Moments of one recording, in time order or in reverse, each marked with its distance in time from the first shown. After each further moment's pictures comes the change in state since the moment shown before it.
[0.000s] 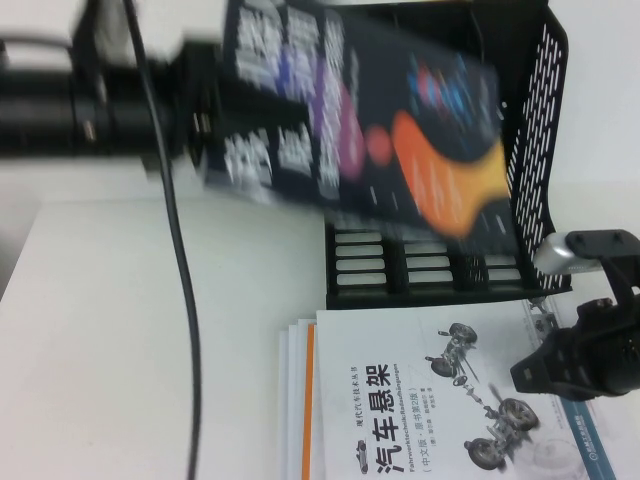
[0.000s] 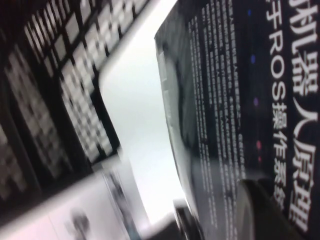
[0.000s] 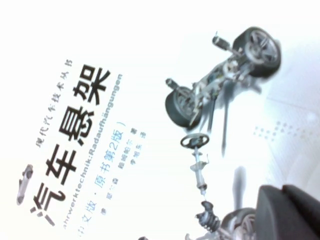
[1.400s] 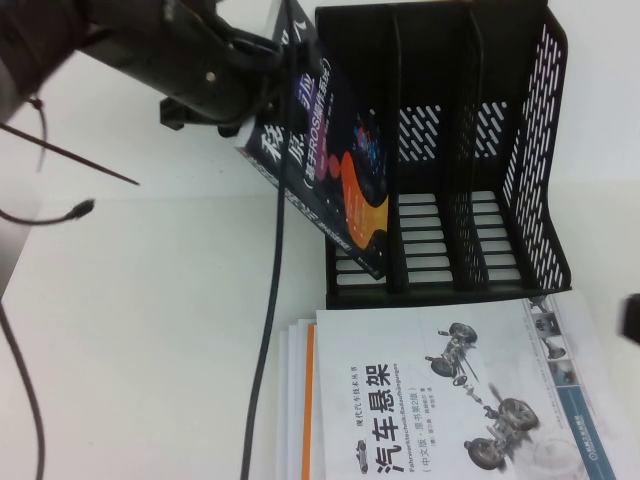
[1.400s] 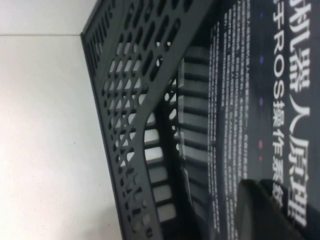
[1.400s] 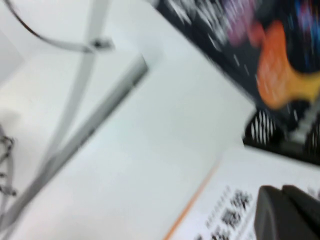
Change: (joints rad) right arm 0.000 -0.742 0.101 0.171 0.043 -0.004; left arm -0.207 0.342 -0.549 0.914 -0.108 -0.657
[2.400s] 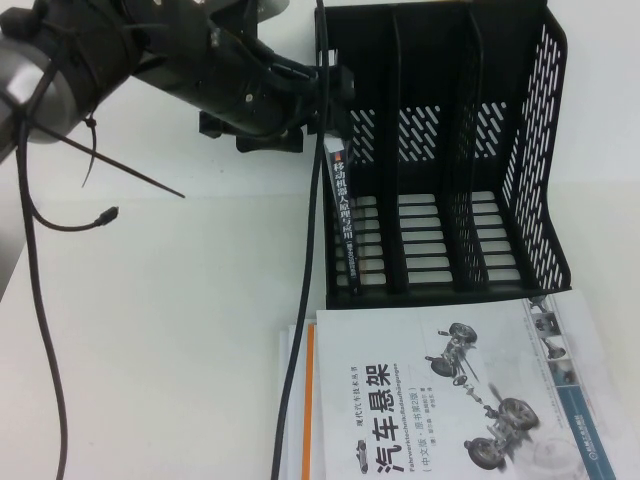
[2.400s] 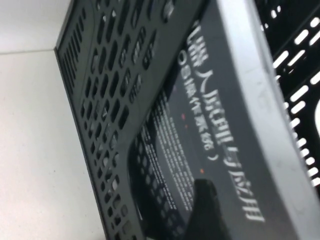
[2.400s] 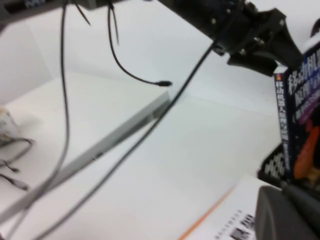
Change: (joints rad) right arm 0.000 -0.228 0.006 -0.005 0.067 -0.049; left arm -0.036 0.083 -0.011 -0.037 -0.085 0.082
